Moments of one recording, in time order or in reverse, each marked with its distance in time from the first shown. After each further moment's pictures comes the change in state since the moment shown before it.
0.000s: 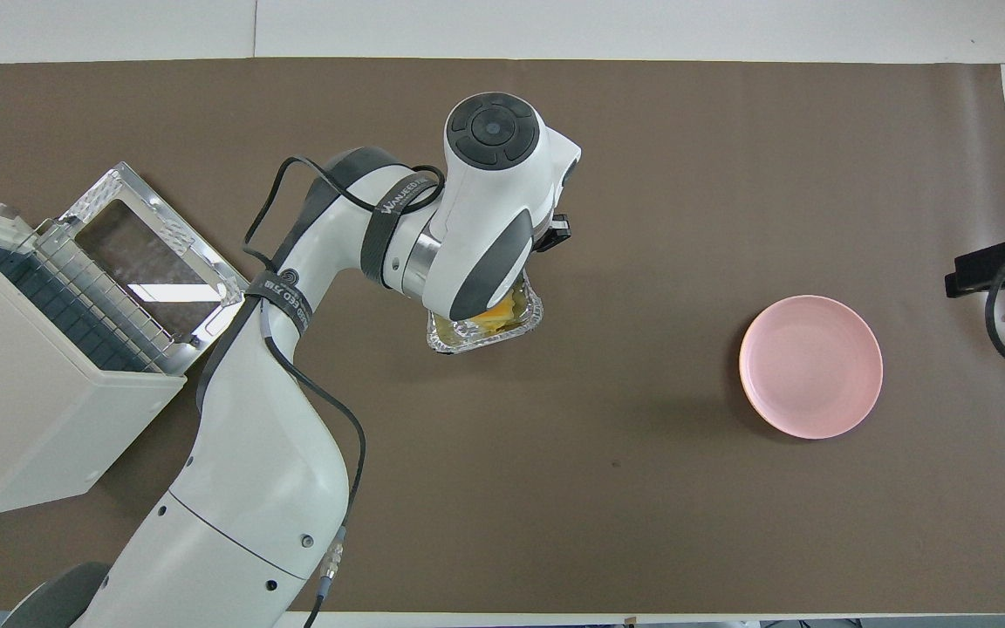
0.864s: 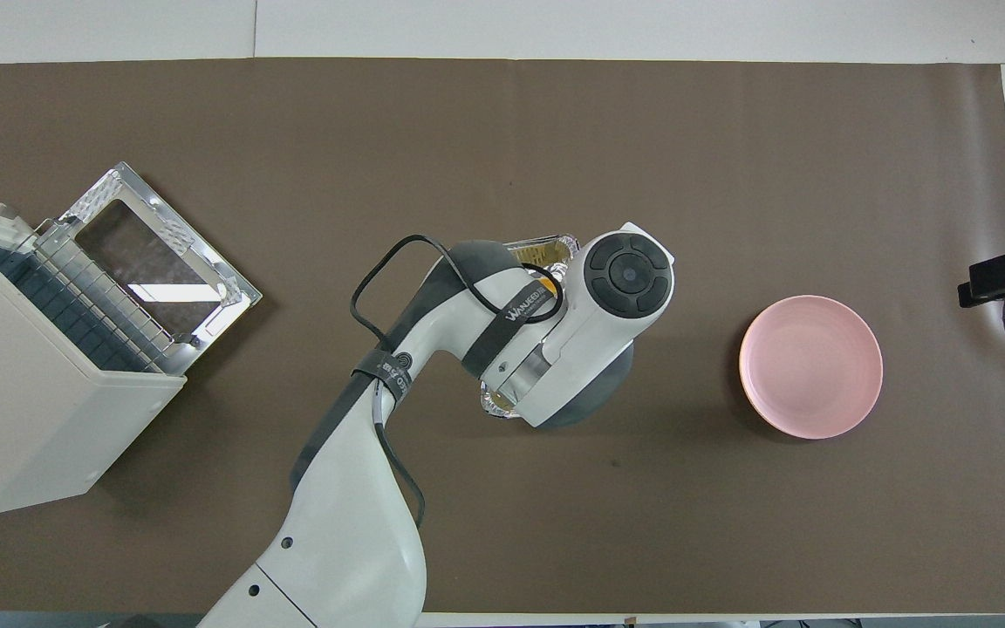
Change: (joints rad) left arm -0.179 -0.069 0.001 -0.182 0.108 0.101 -0.270; right arm -0.011 -0.001 0.000 -0.001 0.000 -0.037 0.000
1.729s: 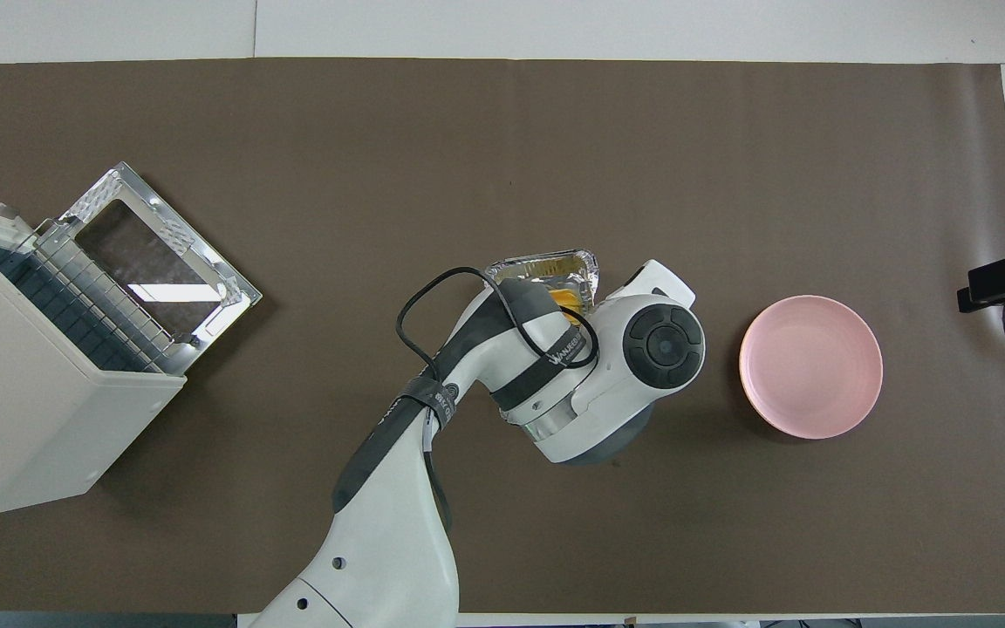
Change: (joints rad) left arm -0.052 0.007 -0.001 -0.080 0.094 0.155 -0.079; right arm 0.000 -0.001 0.000 0.000 0.000 -0.011 0.000
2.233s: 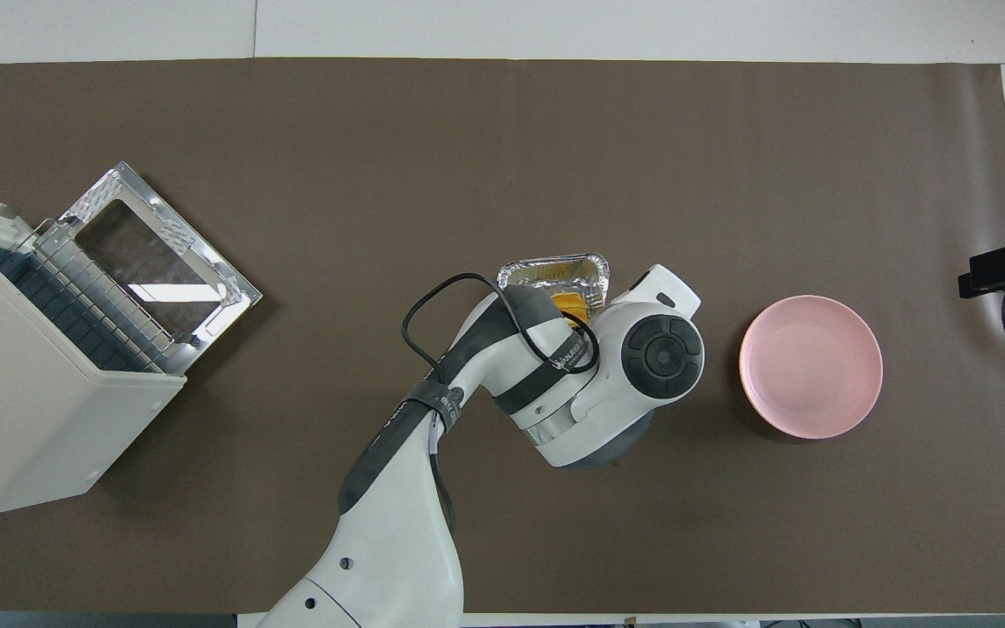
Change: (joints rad) left arm -0.009 0.003 0.004 -0.012 0.000 0.053 0.000; right arm 0.000 -0.001 0.004 0.000 0.000 0.060 0.000
